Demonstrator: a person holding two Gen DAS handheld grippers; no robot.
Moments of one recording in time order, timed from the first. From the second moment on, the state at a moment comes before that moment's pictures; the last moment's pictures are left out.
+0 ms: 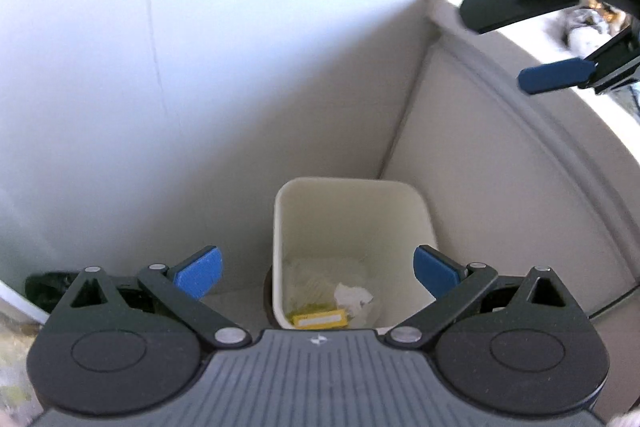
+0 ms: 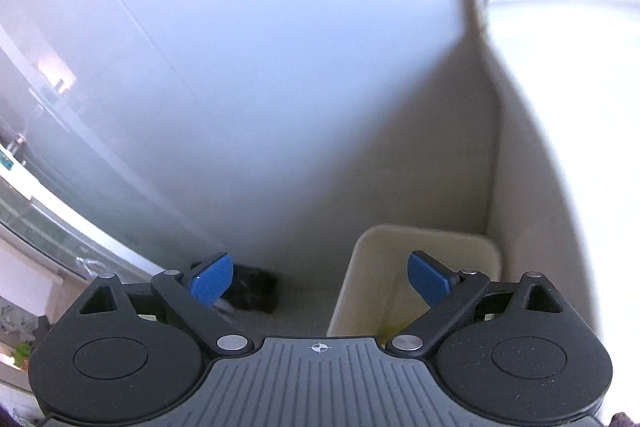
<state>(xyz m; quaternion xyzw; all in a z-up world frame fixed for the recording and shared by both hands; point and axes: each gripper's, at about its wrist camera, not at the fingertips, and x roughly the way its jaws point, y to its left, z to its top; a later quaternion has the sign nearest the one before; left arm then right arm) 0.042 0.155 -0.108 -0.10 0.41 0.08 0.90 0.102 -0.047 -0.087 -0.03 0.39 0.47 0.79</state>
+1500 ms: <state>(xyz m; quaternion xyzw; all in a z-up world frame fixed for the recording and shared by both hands) 0.198 -0.160 -0.006 0.18 0.26 -0.32 0.90 0.203 -0.466 -0.073 -0.16 0.26 0.22 0.93</state>
